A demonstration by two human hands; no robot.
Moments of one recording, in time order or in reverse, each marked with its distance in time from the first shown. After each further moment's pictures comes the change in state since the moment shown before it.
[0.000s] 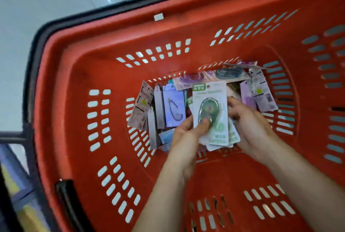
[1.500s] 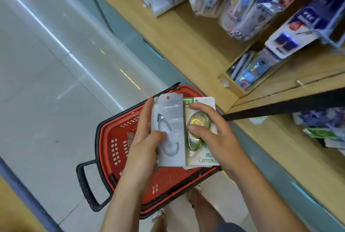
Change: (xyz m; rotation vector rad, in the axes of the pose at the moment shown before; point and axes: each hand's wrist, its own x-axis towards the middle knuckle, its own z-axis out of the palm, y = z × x) left_hand -0.360 0.171 0.125 0.338 -0.268 0.447; right_hand -0.353 -0.199 0.026 -0.242 0.151 -0.585
